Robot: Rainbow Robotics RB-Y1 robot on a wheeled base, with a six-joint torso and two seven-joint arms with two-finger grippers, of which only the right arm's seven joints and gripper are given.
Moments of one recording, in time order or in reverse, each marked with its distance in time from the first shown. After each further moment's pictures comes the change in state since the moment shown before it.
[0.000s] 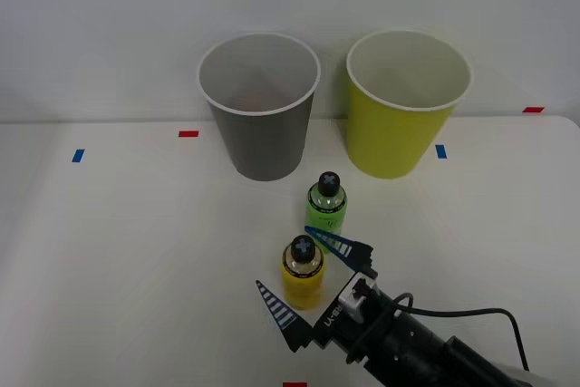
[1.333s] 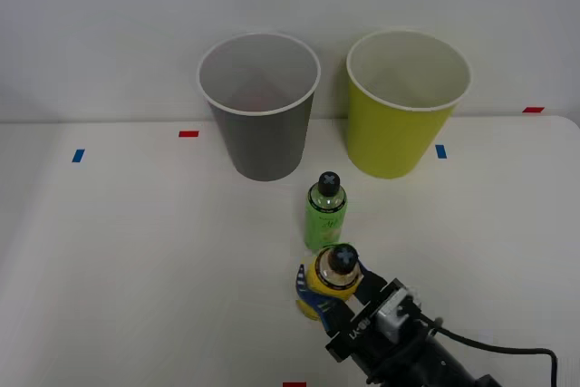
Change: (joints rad) arm 0.232 -0.040 -0.117 -0.152 0.044 -0.122 -0.019
